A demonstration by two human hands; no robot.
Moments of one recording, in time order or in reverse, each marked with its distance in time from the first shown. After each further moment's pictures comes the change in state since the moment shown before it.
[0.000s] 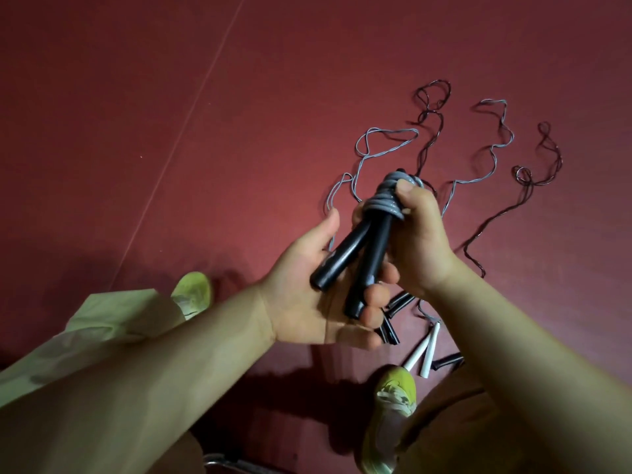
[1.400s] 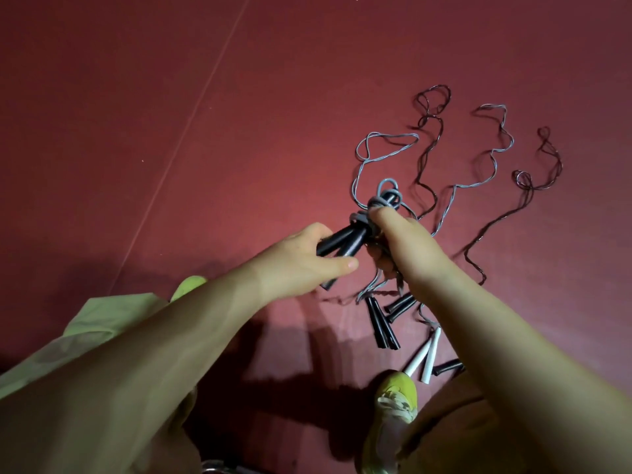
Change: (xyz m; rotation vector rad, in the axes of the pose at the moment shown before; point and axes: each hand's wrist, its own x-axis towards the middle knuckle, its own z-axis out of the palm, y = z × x) left_hand -0.003 0.021 -0.004 1.384 1.118 0.107; right_hand 0.006 0.003 -0.005 -0.471 0.330 0.093
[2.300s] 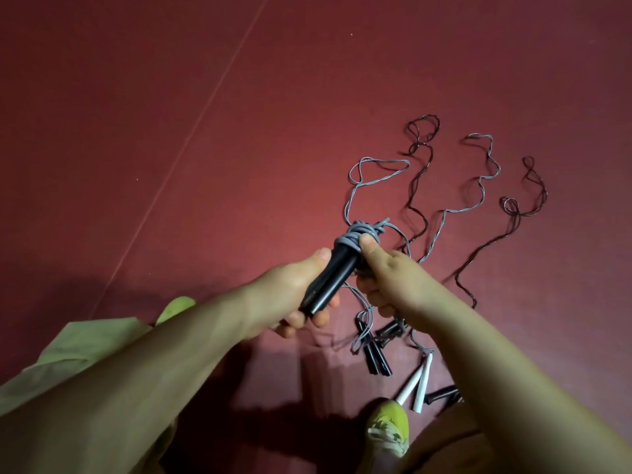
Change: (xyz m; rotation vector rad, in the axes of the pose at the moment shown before) left_hand -0.005 0.008 0.000 -0.430 -0.240 -0.222; right_hand 0.000 0.003 -0.011 -0.070 -0.184 0.063
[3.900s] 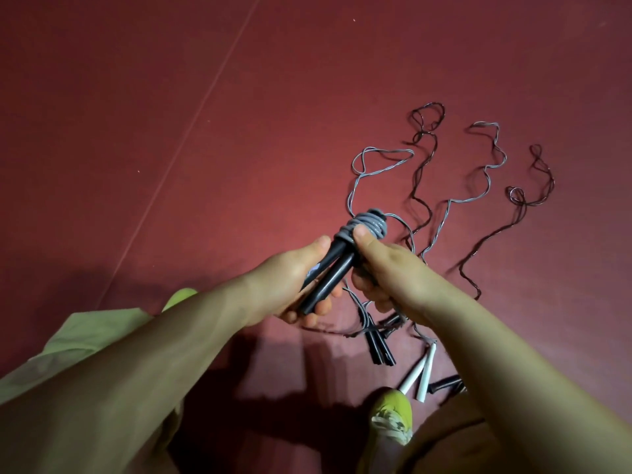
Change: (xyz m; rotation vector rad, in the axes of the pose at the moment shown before) left_hand 0.010 -0.006 -0.005 0.010 -0.025 0.039; right_hand -0.008 -0.003 0.008 -0.035 -0.053 -0.049
